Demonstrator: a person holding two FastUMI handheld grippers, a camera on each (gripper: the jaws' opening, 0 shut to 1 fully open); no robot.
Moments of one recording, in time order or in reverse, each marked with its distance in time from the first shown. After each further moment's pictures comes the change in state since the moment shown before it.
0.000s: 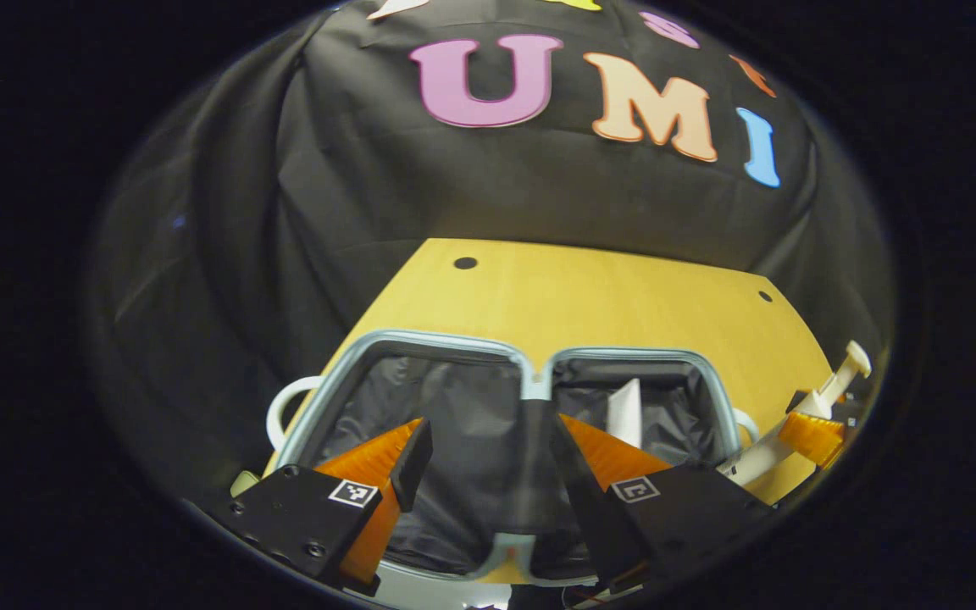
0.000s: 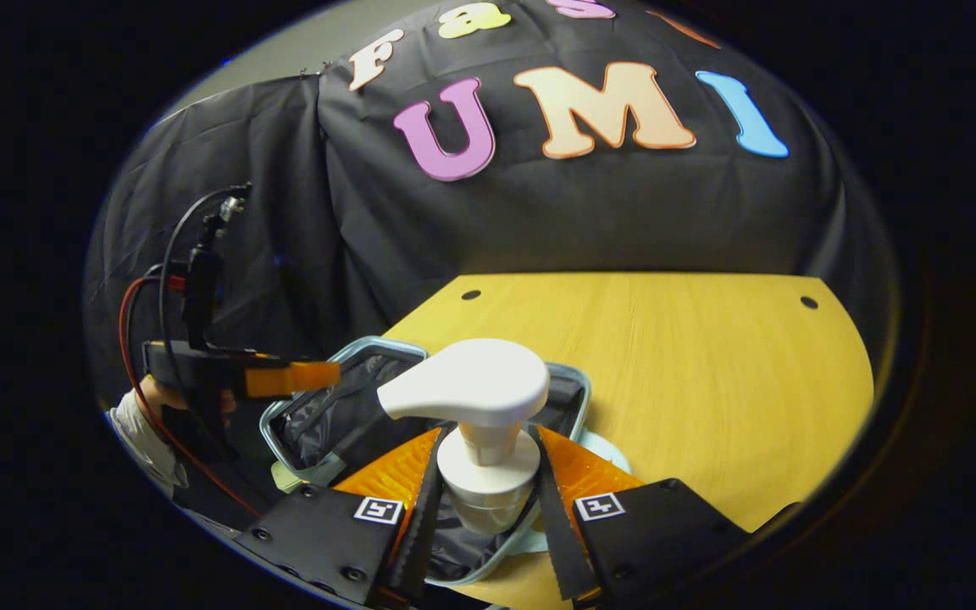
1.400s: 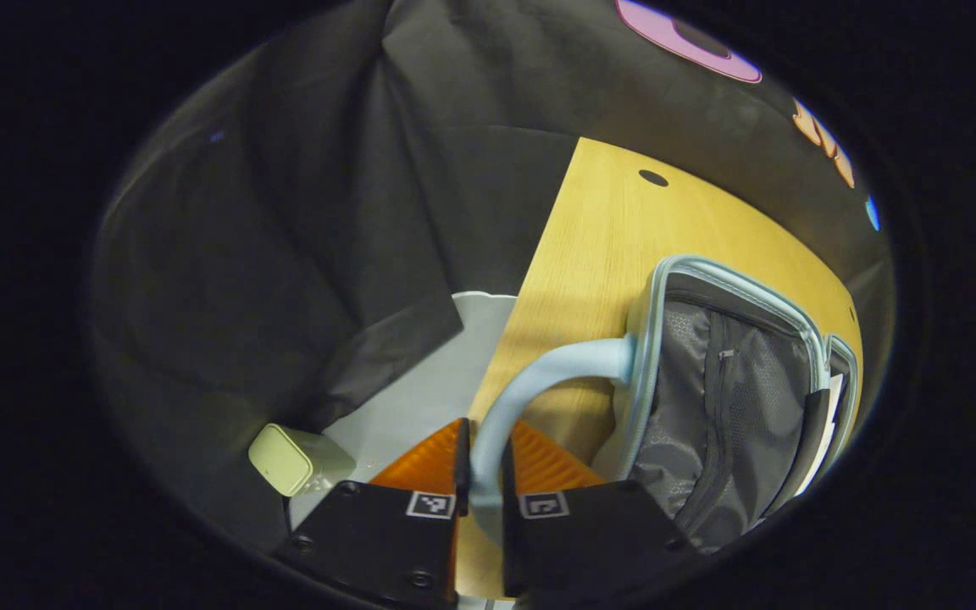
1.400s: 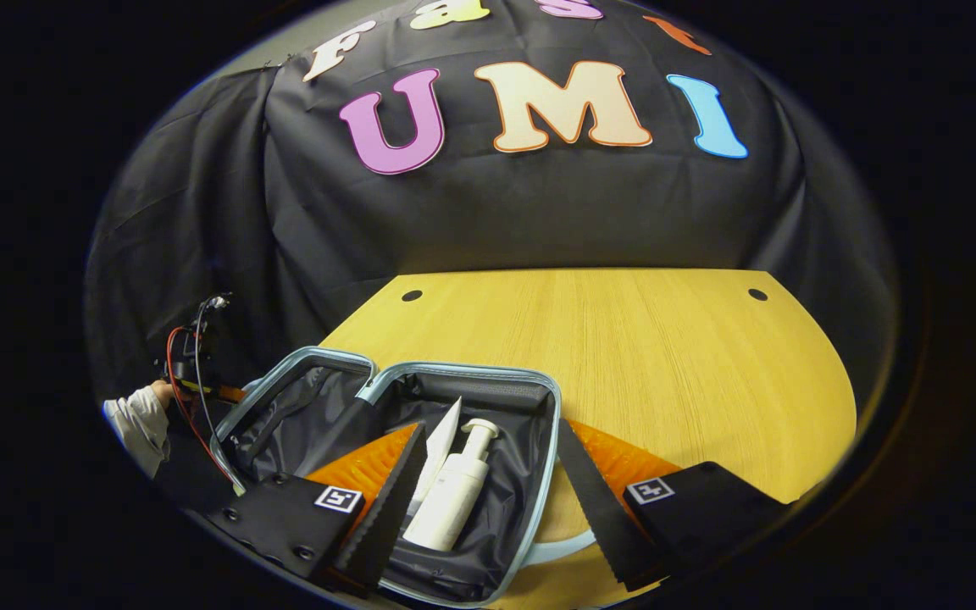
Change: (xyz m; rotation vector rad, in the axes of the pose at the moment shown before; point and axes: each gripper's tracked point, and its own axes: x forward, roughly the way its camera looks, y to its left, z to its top) left arm 0.129 0.217 -0.075 -0.153 0.310 0.106; right arm 0.009 -0.011 0.023 0.027 -0.036 -0.238
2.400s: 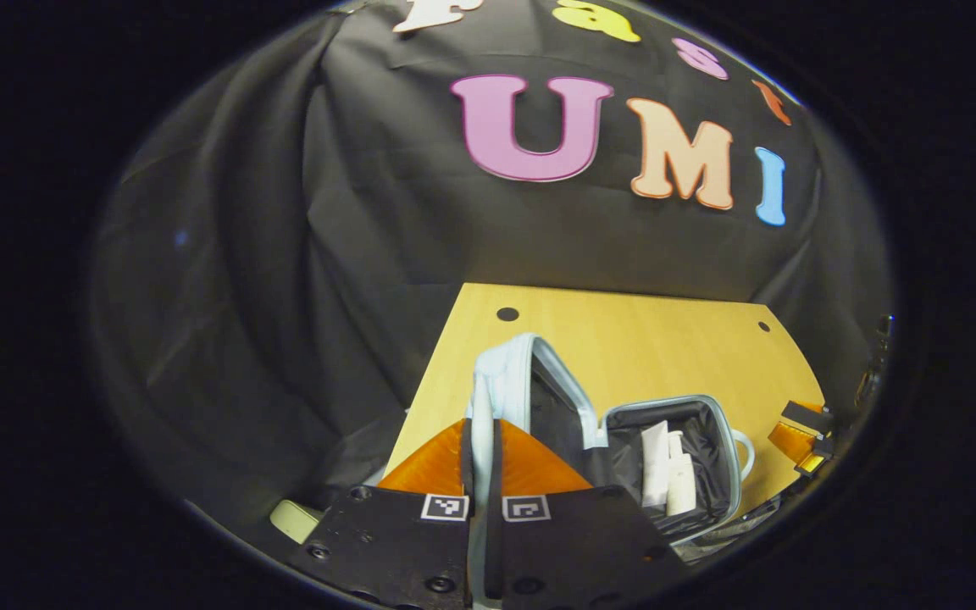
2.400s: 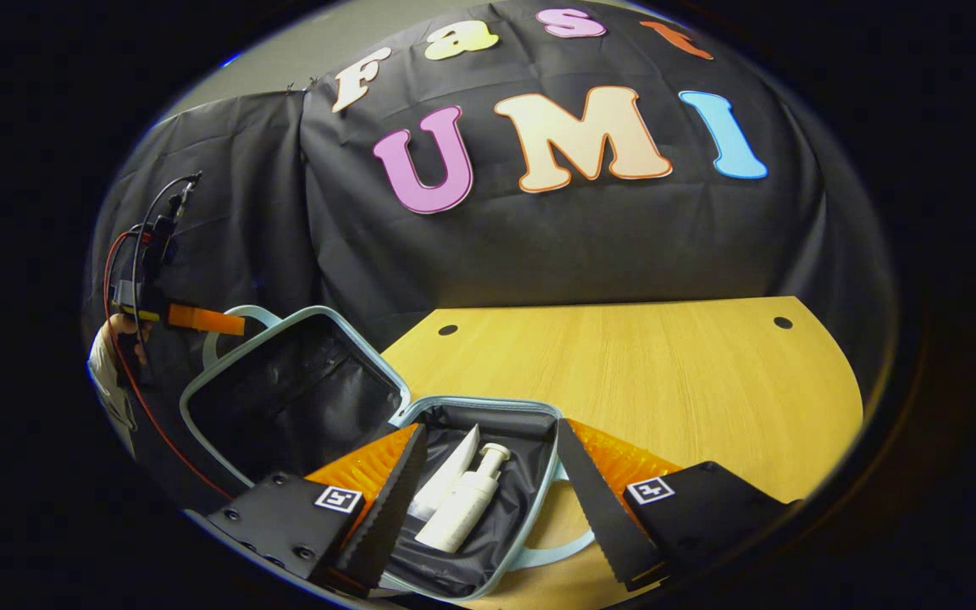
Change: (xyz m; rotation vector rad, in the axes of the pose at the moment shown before) left arm -0.249 -0.164 0.089 0.217 -0.392 -0.161; right arm -0.033 -0.017 0.043 0.007 -0.115 0.165
